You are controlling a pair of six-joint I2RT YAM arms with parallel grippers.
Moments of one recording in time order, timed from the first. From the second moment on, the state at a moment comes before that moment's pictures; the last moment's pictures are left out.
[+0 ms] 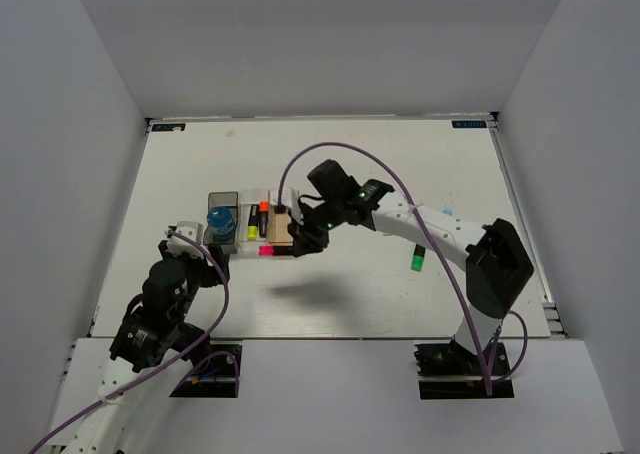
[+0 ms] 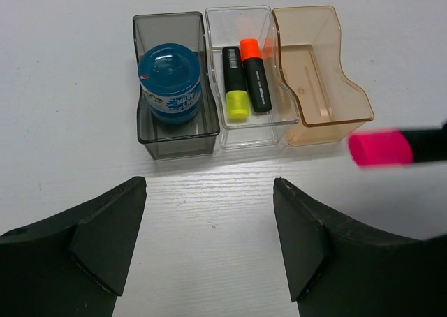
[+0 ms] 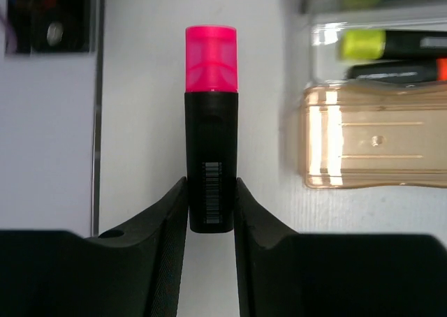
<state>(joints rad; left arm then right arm) -0.43 0.21 0.50 -0.62 -0.27 -0.16 0.90 1.70 1.36 -0.56 -0.68 -0.53</state>
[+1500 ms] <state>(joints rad) -0.43 0.20 0.50 -0.63 -0.33 -0.17 0.94 2.21 1.90 -0.45 -0.20 0.41</state>
